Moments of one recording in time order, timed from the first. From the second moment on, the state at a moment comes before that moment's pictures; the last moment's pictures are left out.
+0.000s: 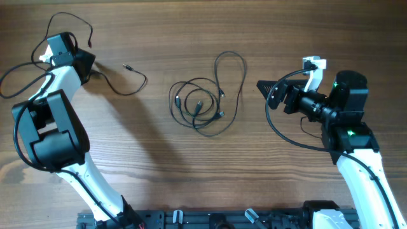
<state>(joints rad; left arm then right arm) 0.32 2.13 1.40 -0.15 -0.06 -0.82 0.00 1.12 0.75 -0.16 -0.72 0.38</state>
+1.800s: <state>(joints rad) 0.56 2.14 1.42 0.32 0.21 -1.08 0.00 1.12 0.75 -0.20 -0.69 0.38</state>
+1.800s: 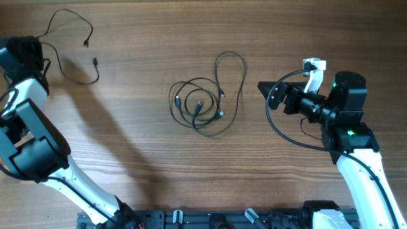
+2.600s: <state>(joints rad) 0.28 2.05 1.54 -0.83 -0.02 -0.52 0.00 1.12 0.75 -0.20 -0.69 0.38</state>
